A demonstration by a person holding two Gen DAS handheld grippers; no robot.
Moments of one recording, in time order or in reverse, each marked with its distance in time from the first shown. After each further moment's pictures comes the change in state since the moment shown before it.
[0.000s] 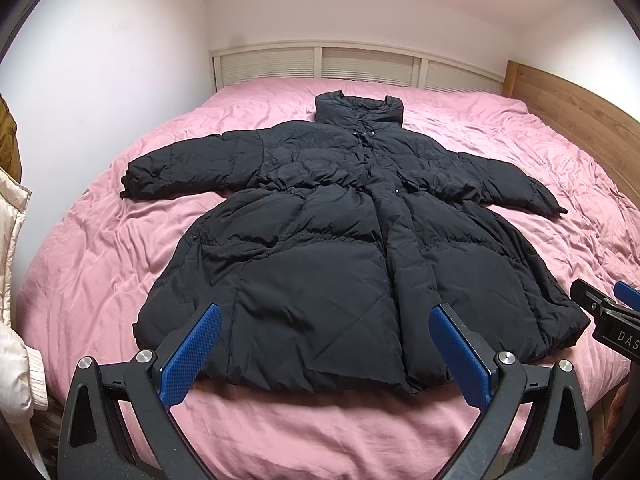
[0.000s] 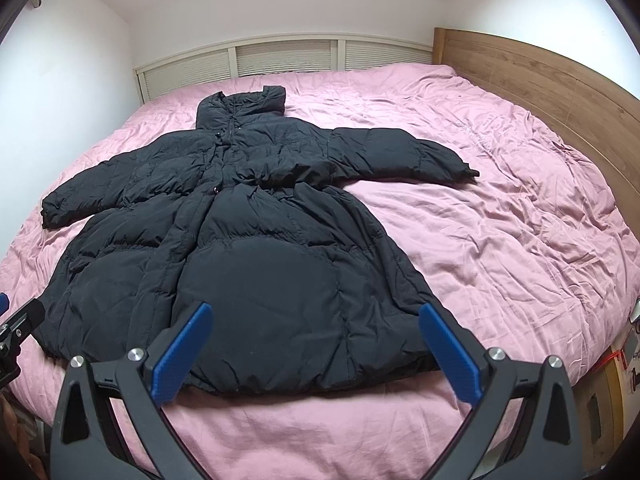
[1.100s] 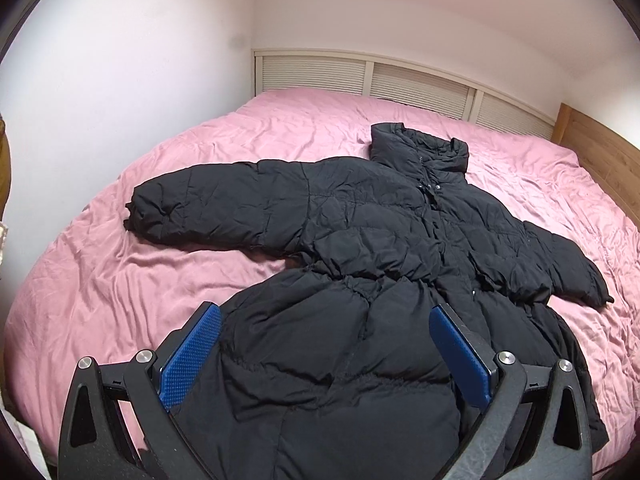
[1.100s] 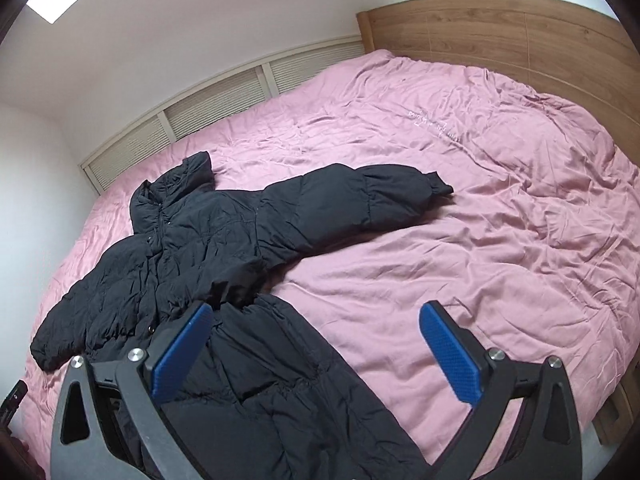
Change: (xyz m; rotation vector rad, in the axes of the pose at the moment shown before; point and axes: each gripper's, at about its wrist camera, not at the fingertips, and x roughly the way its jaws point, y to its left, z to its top) left arm 0.110 0.069 0.123 -0.144 -0.042 0.074; right arm 0.109 -0.127 0.123 0.356 -0.040 0.011
